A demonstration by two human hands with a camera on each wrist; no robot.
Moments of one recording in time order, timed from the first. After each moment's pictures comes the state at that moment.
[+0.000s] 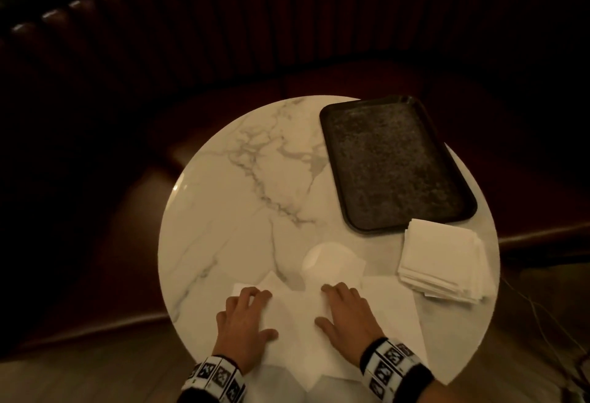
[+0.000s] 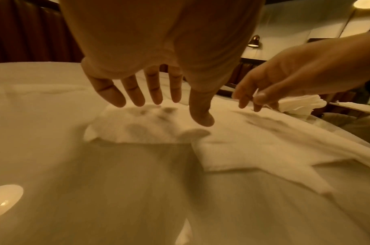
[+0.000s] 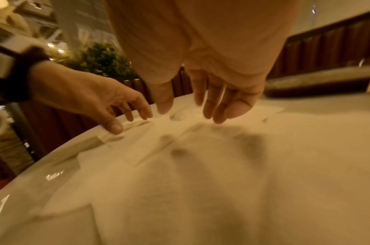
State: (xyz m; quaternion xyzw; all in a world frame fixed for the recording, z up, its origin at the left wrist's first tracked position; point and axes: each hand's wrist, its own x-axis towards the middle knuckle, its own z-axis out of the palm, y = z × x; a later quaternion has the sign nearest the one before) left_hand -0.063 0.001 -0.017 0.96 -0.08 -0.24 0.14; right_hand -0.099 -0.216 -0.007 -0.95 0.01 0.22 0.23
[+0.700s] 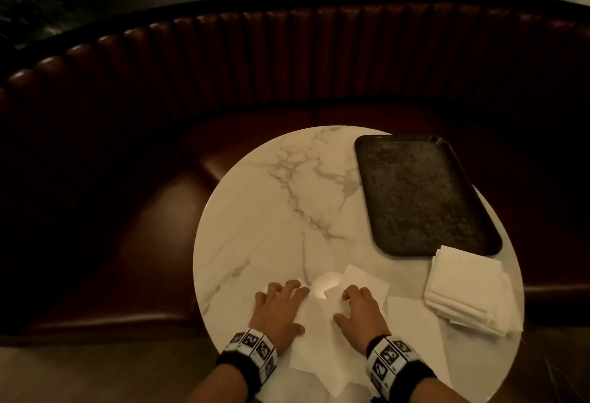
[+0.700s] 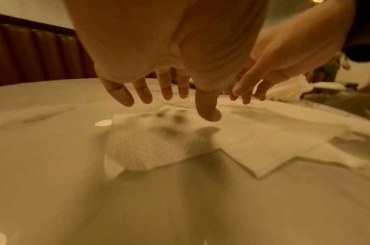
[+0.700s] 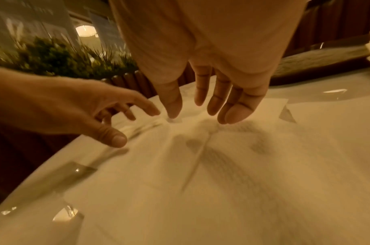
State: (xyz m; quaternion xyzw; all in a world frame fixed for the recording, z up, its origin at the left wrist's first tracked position) left_hand -0.045 0.008 -0.018 0.95 -0.20 -0.21 0.08; right_hand -0.076 -0.185 -0.016 -0.92 0.13 0.18 0.32
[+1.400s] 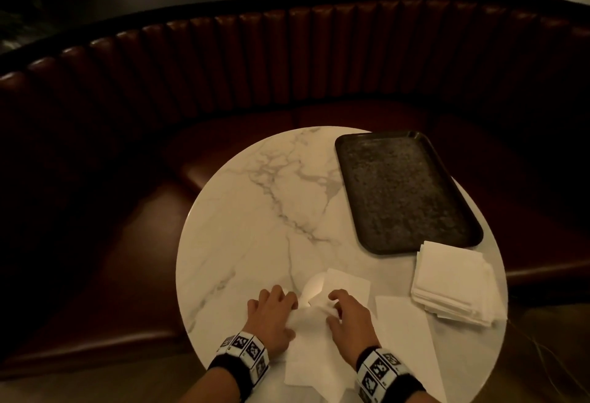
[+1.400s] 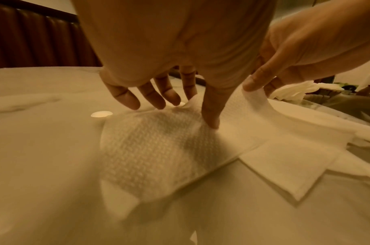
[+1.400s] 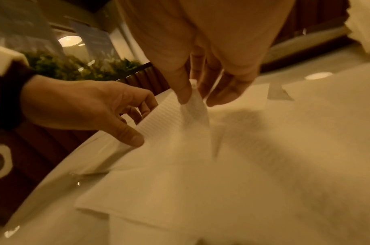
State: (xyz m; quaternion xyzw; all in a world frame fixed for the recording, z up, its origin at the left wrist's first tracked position) left_hand -0.029 -0.003 -0.025 0.95 -0.19 -0.25 0.07; right_hand -0.086 -0.182 -0.021 -0.89 0.15 0.12 0.40
